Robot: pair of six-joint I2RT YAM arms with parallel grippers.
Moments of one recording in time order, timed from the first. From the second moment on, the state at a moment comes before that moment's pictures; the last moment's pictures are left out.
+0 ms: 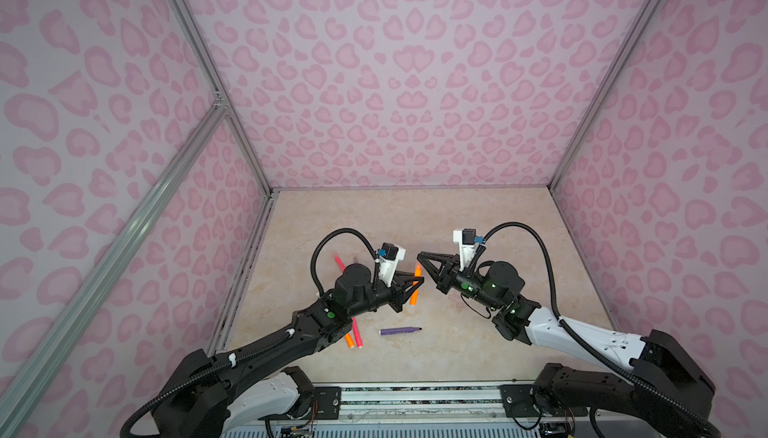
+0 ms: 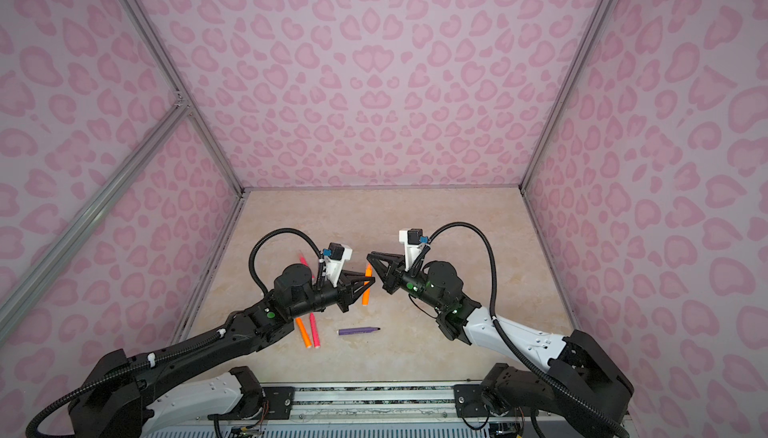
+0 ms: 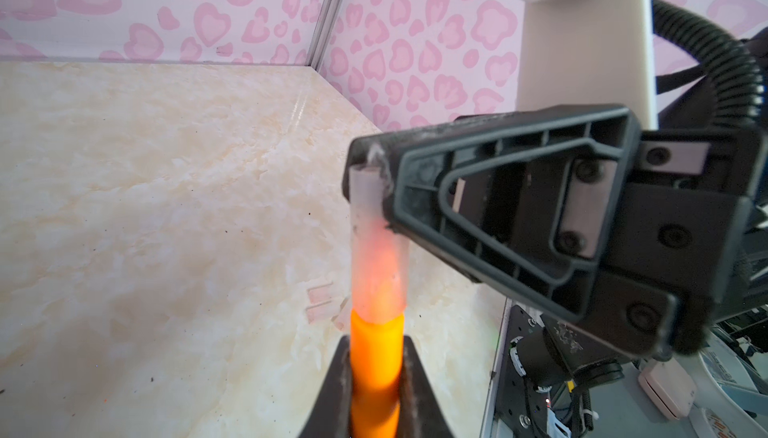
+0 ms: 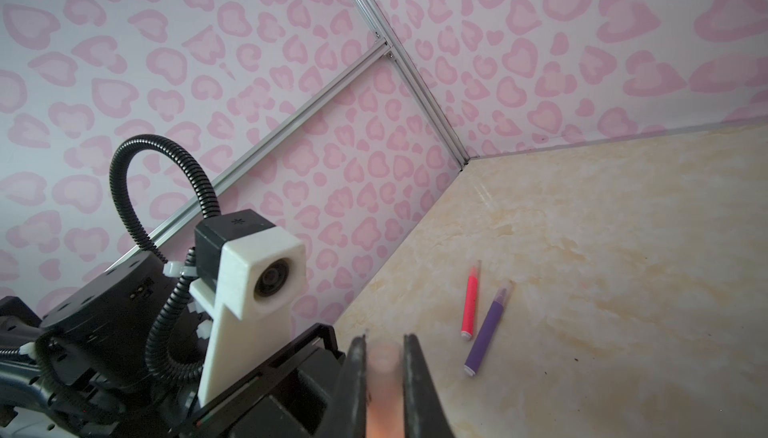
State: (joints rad) left arm -0.79 1.11 0.57 0.32 0.30 -0.42; right arm 0.77 1.19 0.55 0.70 -0.24 0.68
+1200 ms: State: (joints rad) left arm -0.96 1.22 0.72 0.08 -0.26 -0.26; right arm 0.78 1.26 0.79 0.22 -0.08 0.62
